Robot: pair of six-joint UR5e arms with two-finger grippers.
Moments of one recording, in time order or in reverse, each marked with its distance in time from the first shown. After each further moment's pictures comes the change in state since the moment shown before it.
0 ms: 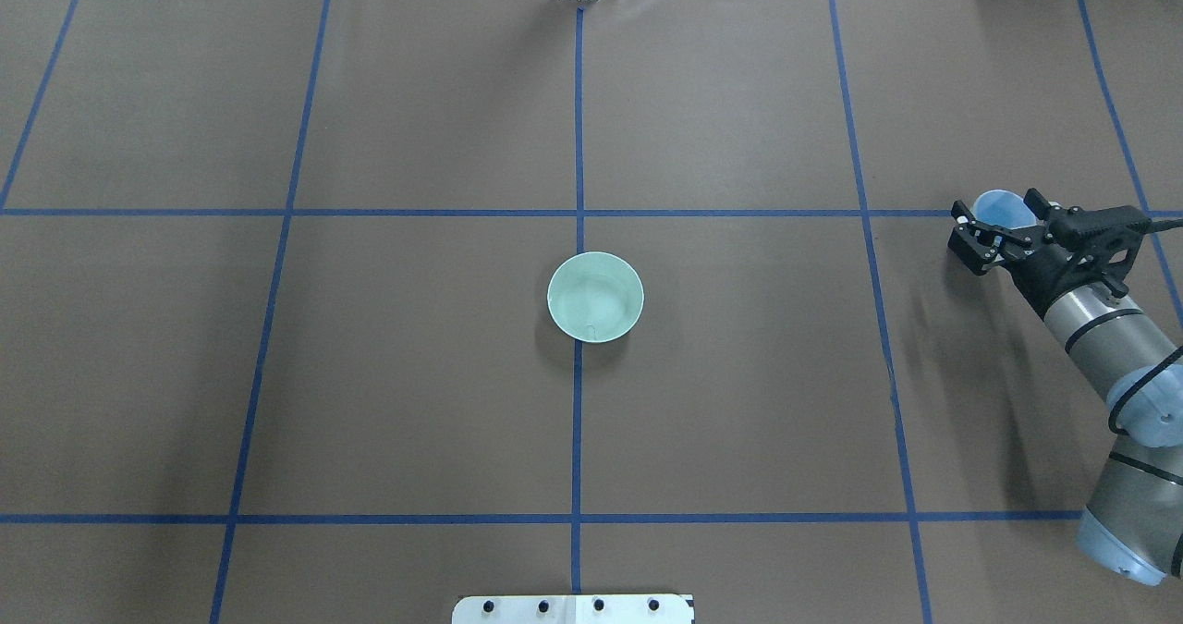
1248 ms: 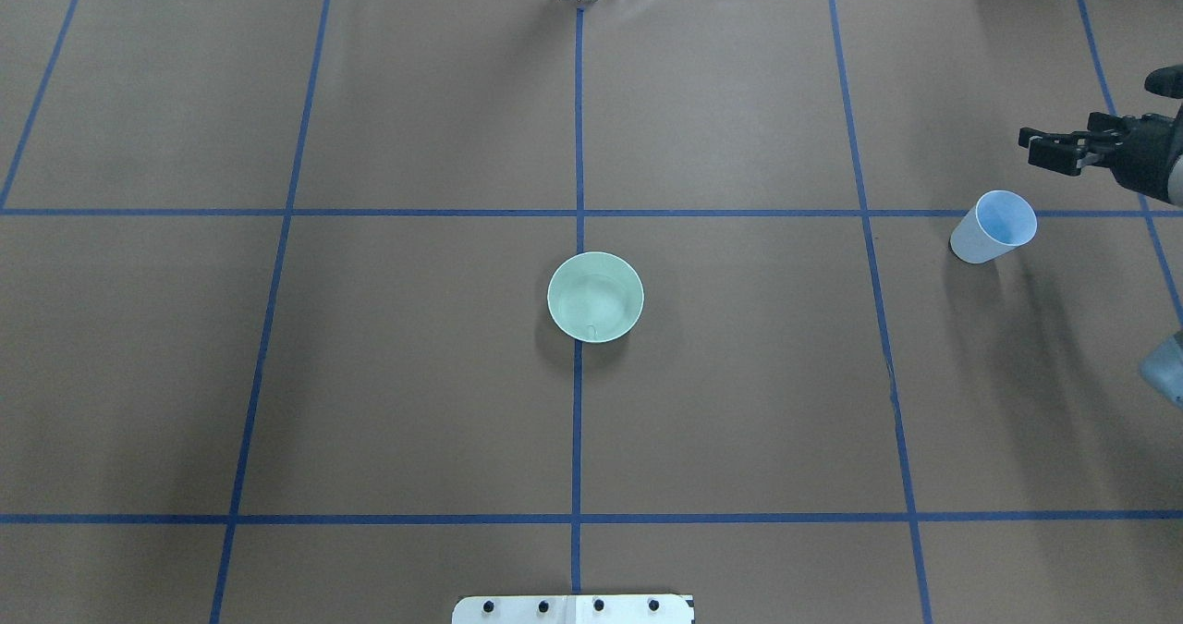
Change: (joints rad) left arm 0.008 -0.051 -0.047 0.003 -0.001 -0.016; right arm 0.503 0.077 0.039 -0.256 0.832 -0.134
